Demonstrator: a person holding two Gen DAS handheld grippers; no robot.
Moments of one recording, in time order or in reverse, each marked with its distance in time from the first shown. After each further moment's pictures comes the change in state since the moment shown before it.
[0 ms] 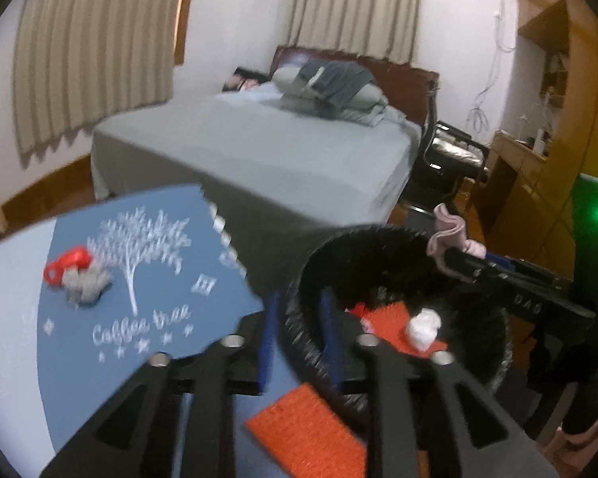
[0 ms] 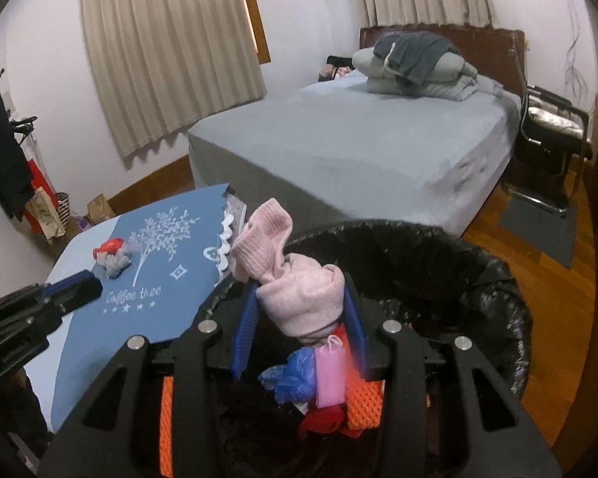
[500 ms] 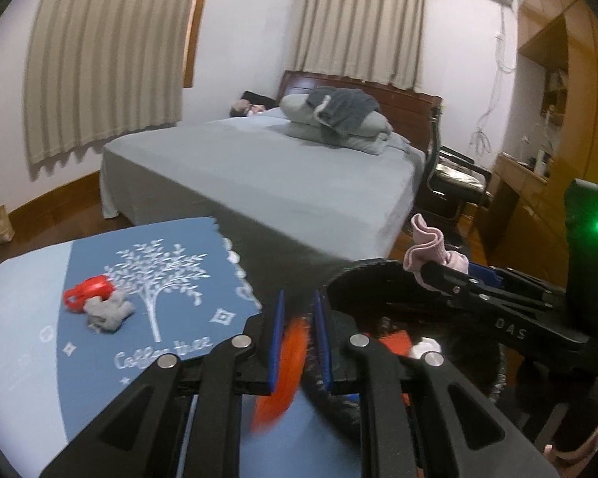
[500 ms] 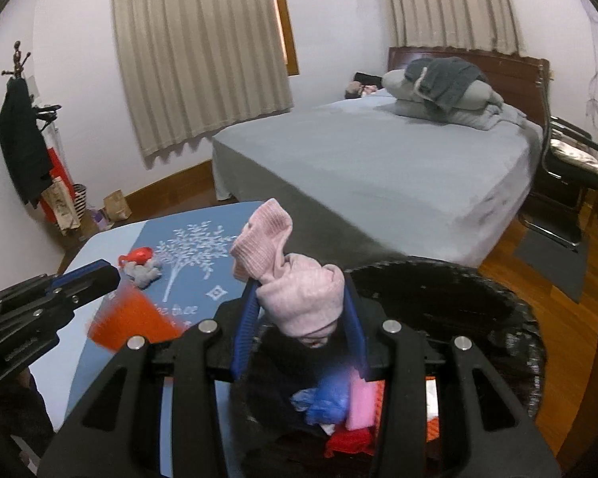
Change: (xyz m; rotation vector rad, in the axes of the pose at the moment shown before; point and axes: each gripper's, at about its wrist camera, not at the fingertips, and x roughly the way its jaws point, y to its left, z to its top) left arm -0.027 0.004 0.026 0.012 -0.107 0.002; right arm -0.012 0.040 0.026 -0.080 -0.058 0.037
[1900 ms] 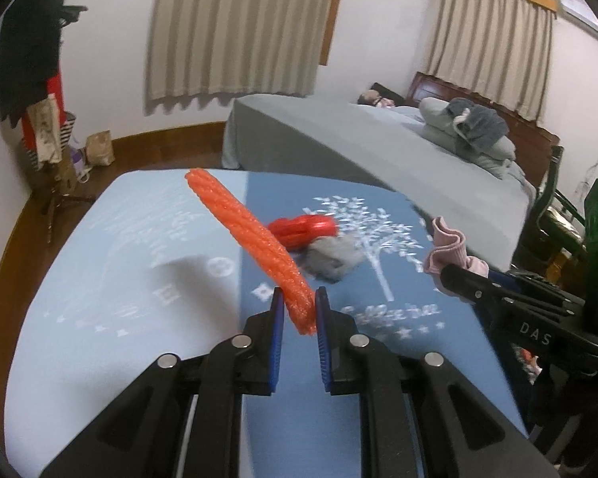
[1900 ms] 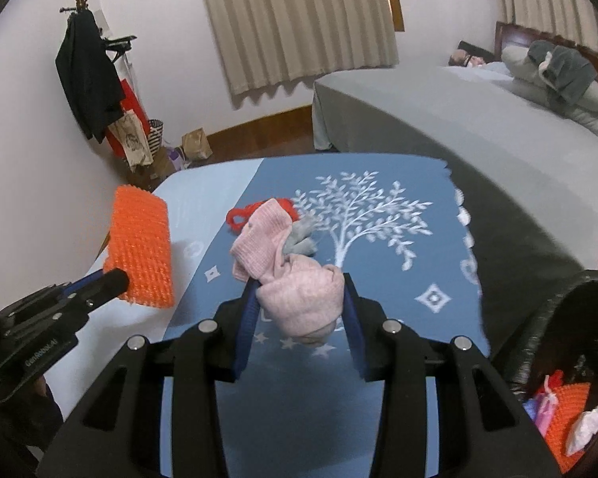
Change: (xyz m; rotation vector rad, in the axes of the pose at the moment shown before) left arm -0.051 0.205 -0.062 -0.277 0.037 0.341; right arm 0.126 0.201 -0.007 -0.160 0.171 0.292
